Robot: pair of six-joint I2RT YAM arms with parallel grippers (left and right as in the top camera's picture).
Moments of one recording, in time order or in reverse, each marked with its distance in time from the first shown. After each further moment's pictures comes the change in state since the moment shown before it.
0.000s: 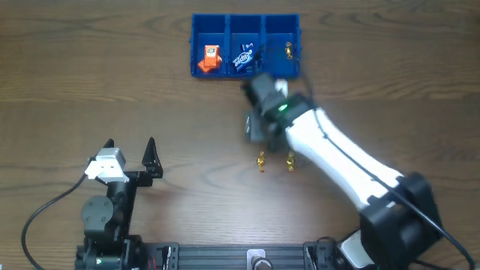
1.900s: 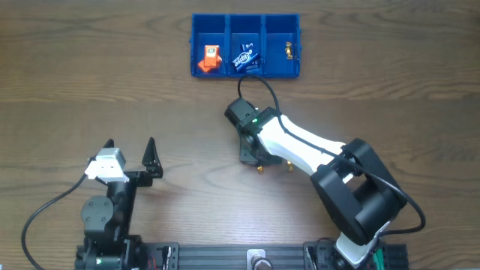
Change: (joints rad) left arm 0.000 0.000 0.000 0.000 0.000 0.000; right arm 0.066 0.208 -0.050 0.050 -0.066 0.141
